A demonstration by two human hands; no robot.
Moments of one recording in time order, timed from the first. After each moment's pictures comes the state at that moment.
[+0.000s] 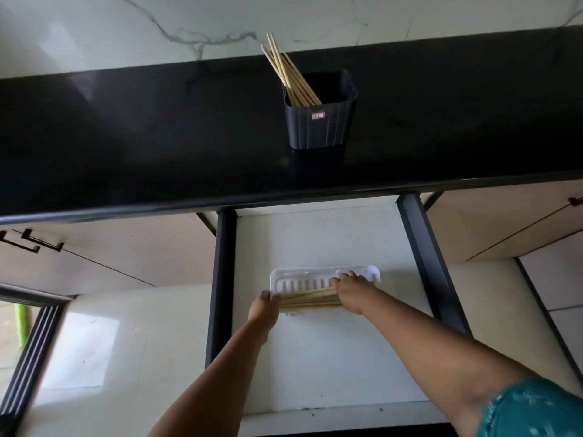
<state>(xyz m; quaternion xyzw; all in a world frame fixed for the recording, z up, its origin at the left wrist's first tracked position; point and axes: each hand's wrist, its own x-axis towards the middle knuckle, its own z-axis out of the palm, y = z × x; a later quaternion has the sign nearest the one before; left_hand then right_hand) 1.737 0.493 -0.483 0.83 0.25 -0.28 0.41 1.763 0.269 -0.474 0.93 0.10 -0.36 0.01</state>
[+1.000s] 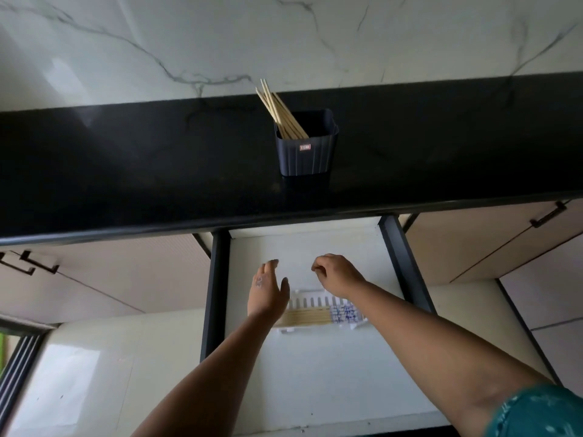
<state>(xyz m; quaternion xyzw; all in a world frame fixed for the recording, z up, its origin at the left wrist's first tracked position) 1.765 0.458 -0.411 0.93 0.02 -0.04 0.35 1.789 0.272 -0.392 0.95 0.06 -0.13 -0.26</state>
